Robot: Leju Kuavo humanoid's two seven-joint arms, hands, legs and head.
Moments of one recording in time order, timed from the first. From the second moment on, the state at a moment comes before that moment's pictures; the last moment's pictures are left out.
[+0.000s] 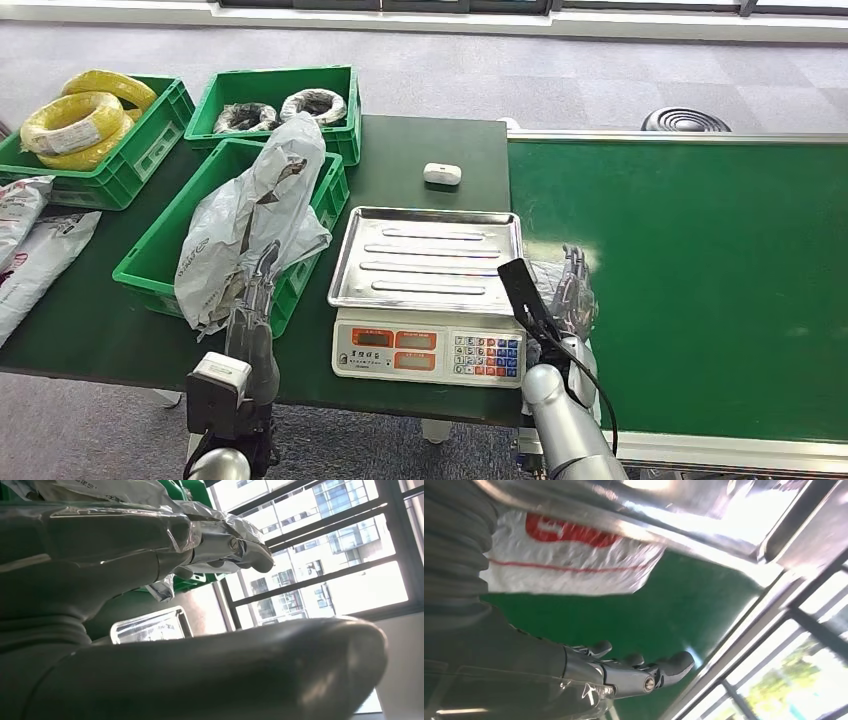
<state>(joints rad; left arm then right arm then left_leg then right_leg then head) 0.05 -0.19 -0.28 -1.65 -0.31 0.17 -0.51 -0.38 0.23 0.05 -0.79 0.86 -0.42 -0.12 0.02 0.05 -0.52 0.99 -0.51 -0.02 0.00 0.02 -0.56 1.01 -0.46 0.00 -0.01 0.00</state>
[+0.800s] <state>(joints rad) 0.05 -0.19 -0.27 -1.61 -0.28 0.14 -0.54 -0.08 0.22 0.27 -1.83 0.60 -0.69 -0.70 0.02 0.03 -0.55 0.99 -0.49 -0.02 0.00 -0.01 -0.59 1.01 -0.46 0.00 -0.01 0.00</state>
